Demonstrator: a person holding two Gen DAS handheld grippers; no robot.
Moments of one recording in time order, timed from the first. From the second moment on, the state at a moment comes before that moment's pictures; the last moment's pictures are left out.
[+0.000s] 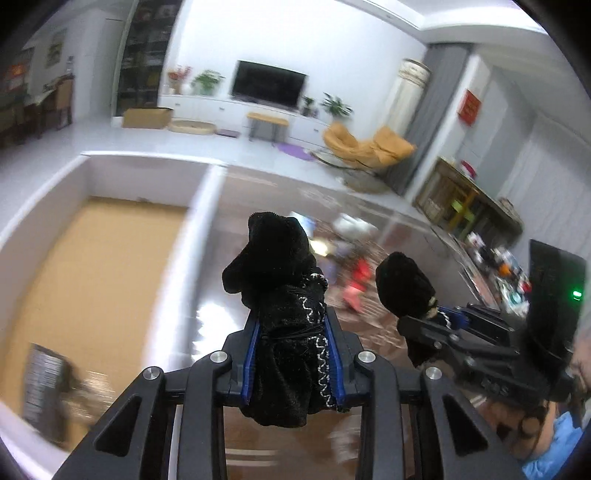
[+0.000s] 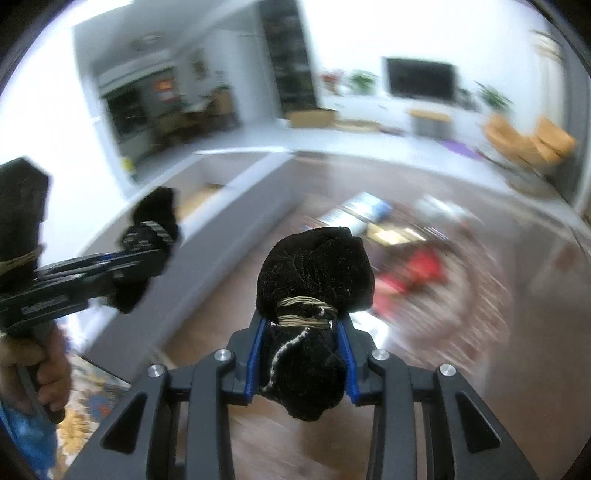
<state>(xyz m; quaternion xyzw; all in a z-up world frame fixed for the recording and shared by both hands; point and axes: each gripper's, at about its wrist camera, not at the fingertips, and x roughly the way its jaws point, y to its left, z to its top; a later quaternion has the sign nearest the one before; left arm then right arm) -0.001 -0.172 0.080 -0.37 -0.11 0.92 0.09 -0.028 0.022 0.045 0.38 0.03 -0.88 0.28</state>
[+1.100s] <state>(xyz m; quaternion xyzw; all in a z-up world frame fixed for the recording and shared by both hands) -0.017 -0.365 0.038 -0.42 -0.05 0.88 -0.23 -0.020 -0.099 0.044 0.31 0.10 -0.89 0.32</state>
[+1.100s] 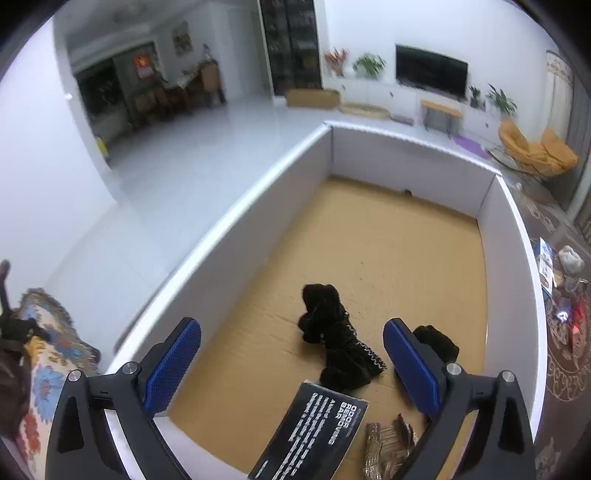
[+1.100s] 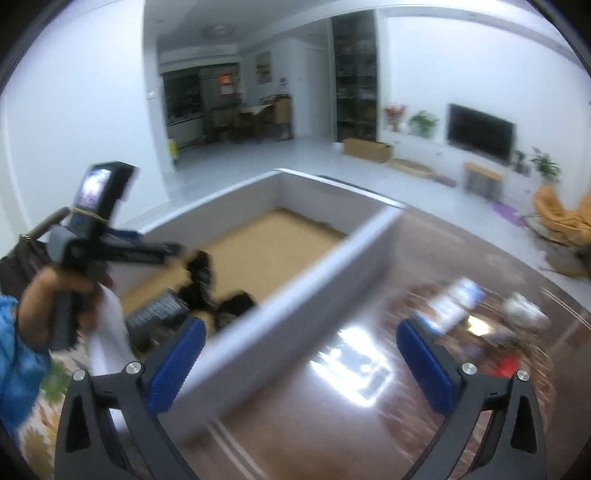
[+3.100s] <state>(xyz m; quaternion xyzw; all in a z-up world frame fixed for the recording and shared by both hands) -0.069 -0.019 -0.065 -0.46 0.02 0.89 0.03 -0.031 0.242 -0.088 0.46 -0.01 -0.89 -0.02</state>
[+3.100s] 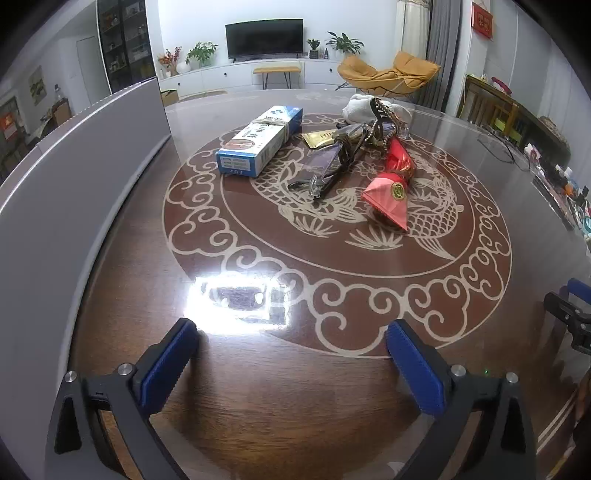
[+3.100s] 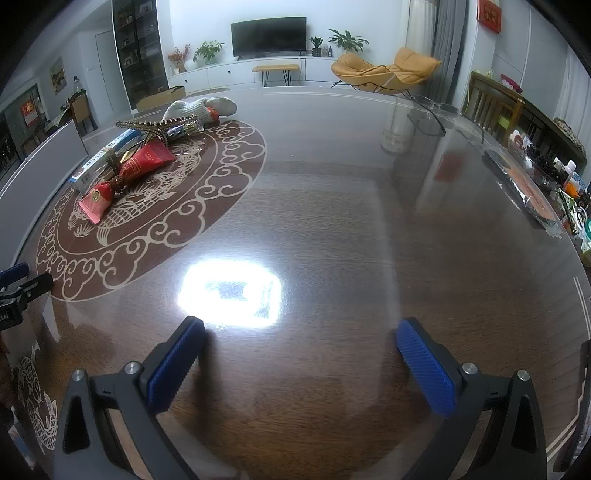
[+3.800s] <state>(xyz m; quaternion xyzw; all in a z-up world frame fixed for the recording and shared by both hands) -0.066 -0.020 -0.066 -0.45 0.02 0.89 0.03 -0.031 0.242 -0.088 0.46 -0.01 -0.89 -0.02</state>
